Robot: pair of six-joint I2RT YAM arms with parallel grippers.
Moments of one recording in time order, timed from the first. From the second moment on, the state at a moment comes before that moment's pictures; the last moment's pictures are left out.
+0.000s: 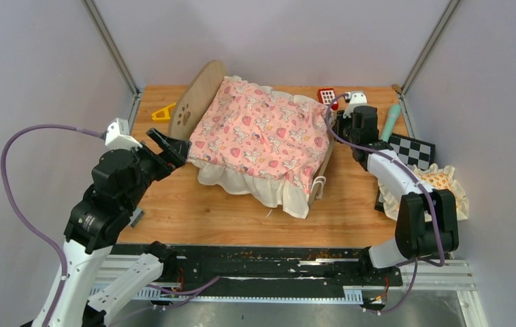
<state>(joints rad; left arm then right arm) -0.46 0.69 1.21 -0.79 -0.27 -0.79 0.17 1.46 0.97 0.02 0.01 0.05</state>
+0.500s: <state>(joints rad) -0.46 0.70 0.95 -0.67 -0.29 -0.57 0.15 1.58 1.11 0.03 -0.28 -0.16</state>
